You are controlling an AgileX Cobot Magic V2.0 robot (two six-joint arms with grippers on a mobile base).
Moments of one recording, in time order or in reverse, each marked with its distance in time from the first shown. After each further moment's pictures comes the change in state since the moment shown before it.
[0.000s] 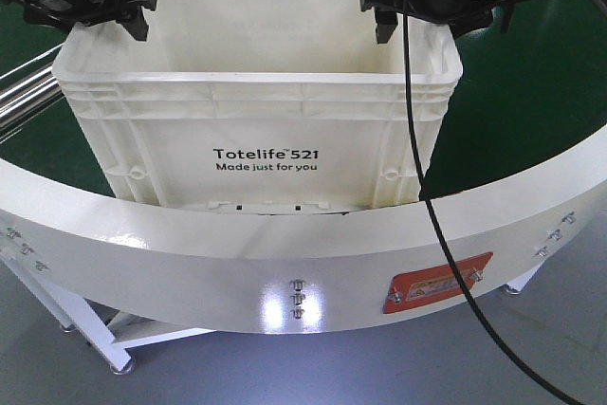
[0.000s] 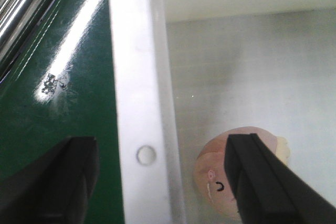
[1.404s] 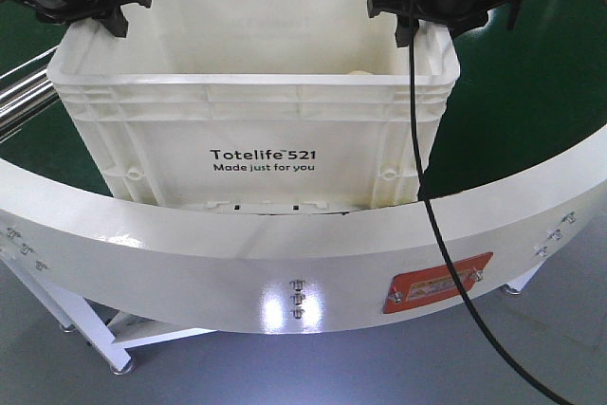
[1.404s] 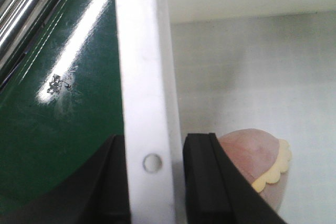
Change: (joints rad) left arm 0.003 -0.011 0.000 0.000 -0.002 0.000; right arm -0.007 -0.012 -0.001 -0.001 0.039 -0.075
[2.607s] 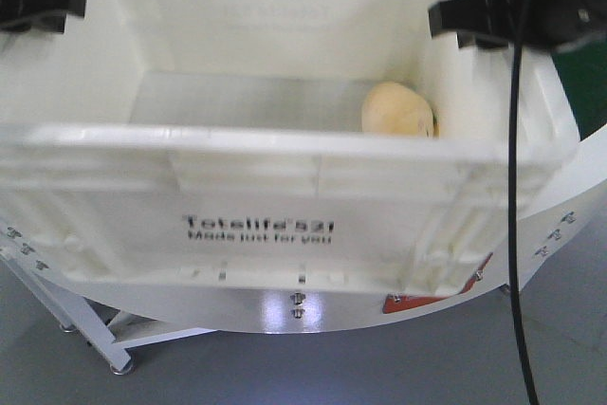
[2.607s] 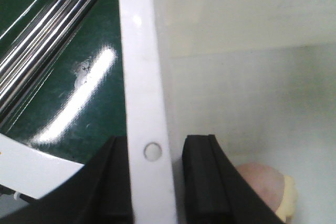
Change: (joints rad) left arm -0.223 -0.682 0.534 0.205 -0.096 -0.214; right arm 0.212 -0.759 0.706 -0.231 -0.210 0.248
